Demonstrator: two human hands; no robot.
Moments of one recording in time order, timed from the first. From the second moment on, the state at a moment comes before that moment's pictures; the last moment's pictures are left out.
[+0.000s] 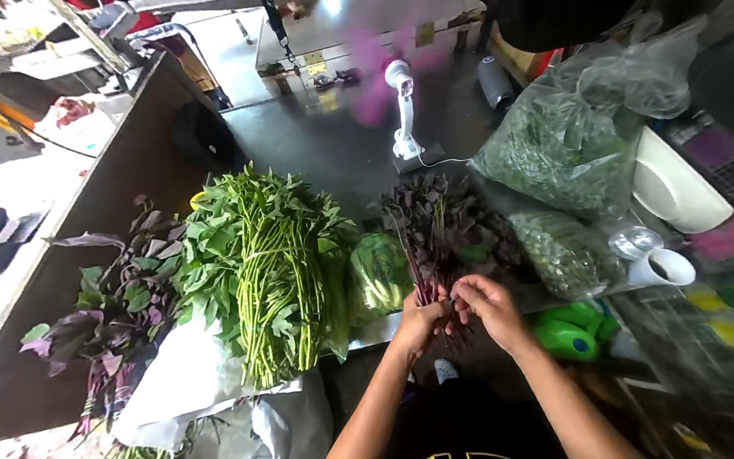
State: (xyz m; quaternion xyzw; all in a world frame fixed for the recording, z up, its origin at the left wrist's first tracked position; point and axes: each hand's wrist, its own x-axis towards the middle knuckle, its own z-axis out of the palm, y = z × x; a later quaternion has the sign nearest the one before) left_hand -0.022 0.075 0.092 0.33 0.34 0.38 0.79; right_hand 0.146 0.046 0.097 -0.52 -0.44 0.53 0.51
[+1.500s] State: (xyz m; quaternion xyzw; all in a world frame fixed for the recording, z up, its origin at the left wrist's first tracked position) left_hand -0.001 0.040 0.081 0.39 0.47 0.41 0.67; right_hand 0.151 0.017 0.109 -0.64 -0.56 0.42 0.31
